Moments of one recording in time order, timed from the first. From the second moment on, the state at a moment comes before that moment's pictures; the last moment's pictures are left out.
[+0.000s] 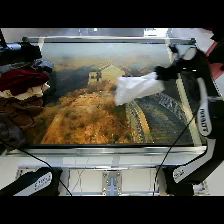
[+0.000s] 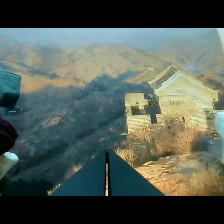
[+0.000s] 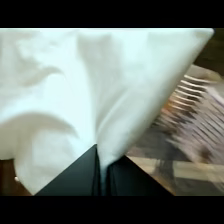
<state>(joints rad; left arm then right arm) 0.02 -1.15 1.57 1.37 -0.99 -1.44 -0.14 -1.76 1.88 -1.35 1.40 1.52</state>
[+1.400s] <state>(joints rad) -0.35 -1.28 1.57 1.44 -1.15 -1.50 -0.05 -1.28 1.44 -0.79 1.00 0.87</state>
